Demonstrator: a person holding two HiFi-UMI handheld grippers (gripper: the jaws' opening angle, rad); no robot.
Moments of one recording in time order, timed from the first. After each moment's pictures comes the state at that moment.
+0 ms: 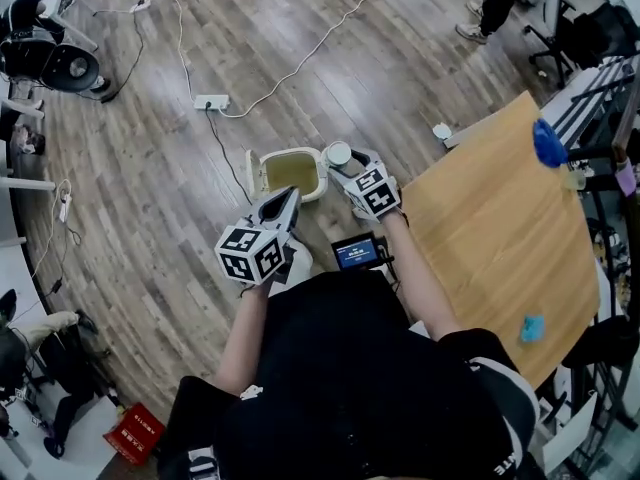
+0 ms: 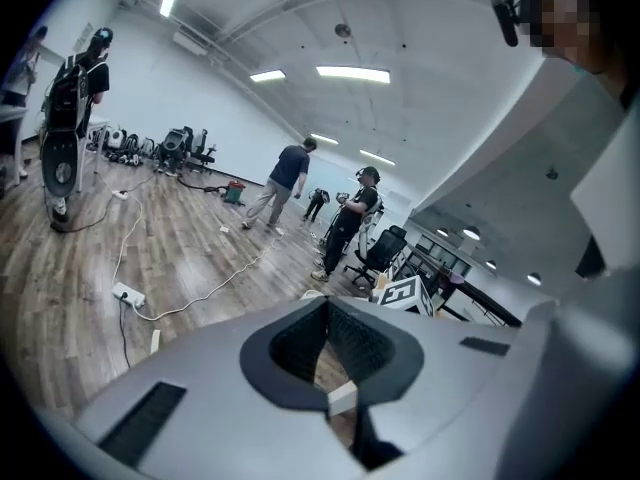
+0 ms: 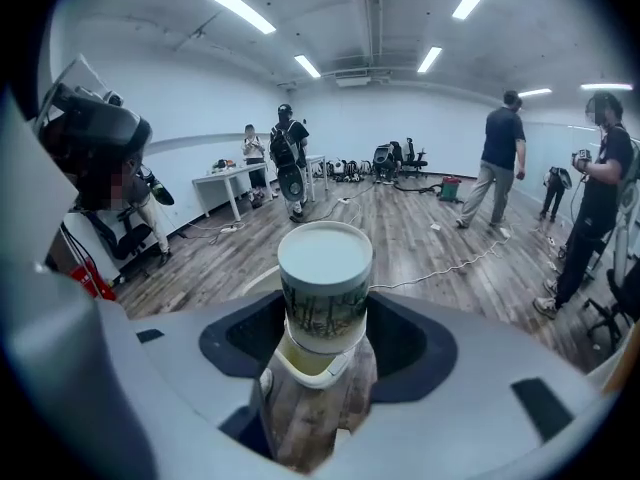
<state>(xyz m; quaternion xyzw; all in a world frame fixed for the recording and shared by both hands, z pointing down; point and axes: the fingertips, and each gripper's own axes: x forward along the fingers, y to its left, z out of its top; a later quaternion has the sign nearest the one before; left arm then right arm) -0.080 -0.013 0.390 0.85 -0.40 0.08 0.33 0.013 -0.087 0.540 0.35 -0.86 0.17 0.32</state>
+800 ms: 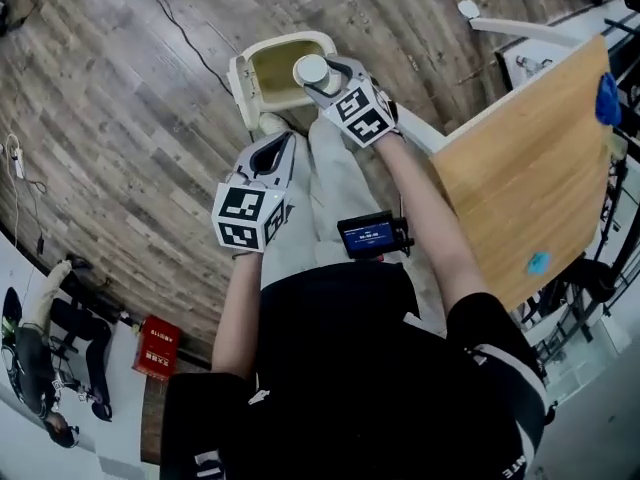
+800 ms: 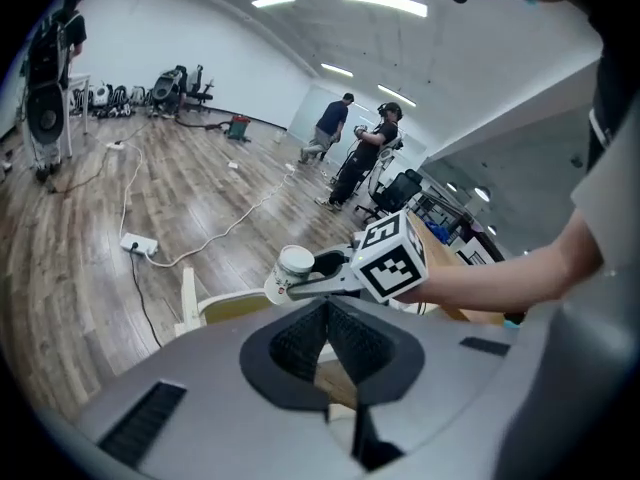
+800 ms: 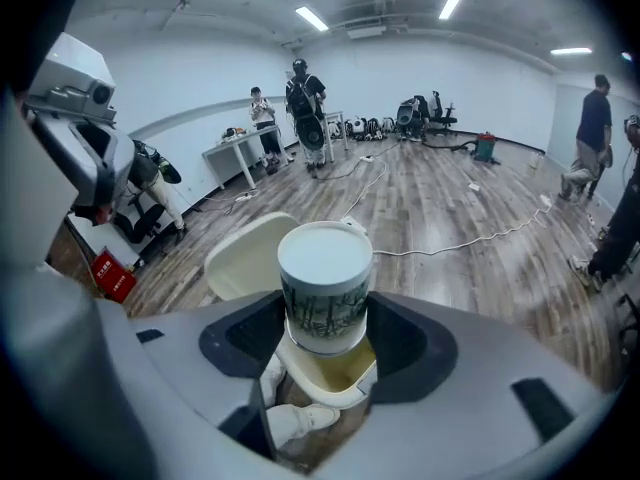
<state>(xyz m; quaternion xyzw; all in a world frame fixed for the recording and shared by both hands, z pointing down) -0.149 -0.072 0.594 0.81 -0.34 0.22 0.42 -0.100 -0.144 0.725 0.26 -0.85 0.23 0.41</state>
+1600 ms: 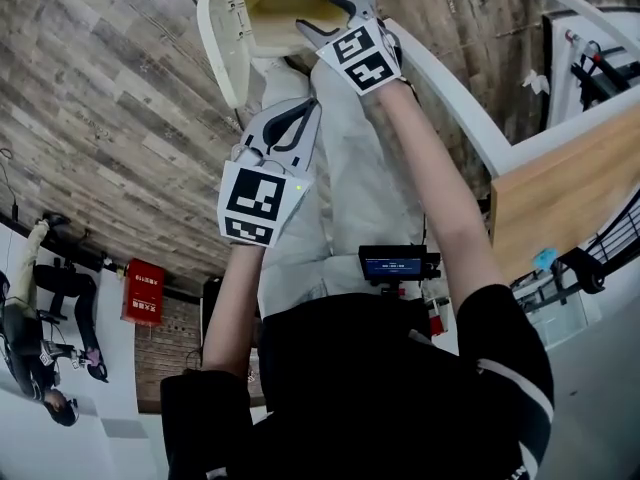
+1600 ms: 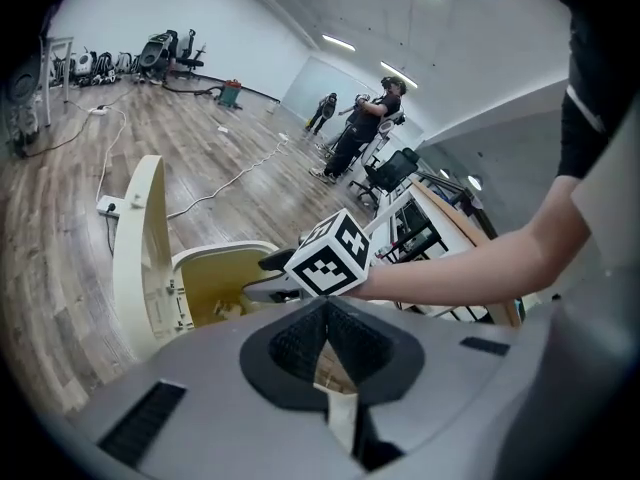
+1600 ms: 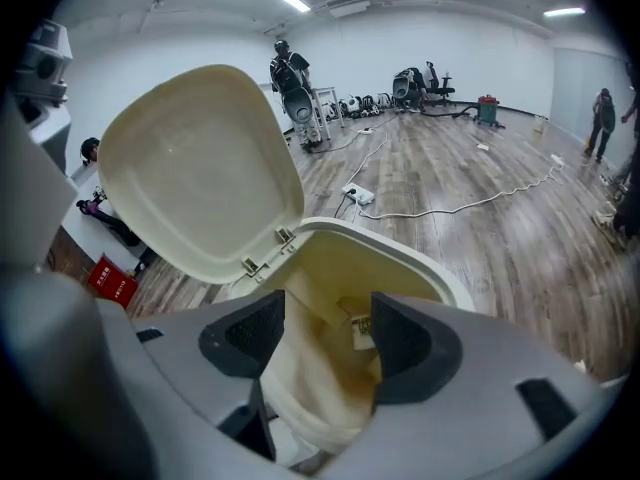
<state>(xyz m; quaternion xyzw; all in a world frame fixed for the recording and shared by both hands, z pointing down) -0.124 -0.050 0.747 0.81 -0.28 0.26 0.44 -0.122 -0.135 0.925 0.25 -0.83 0.28 0.41</state>
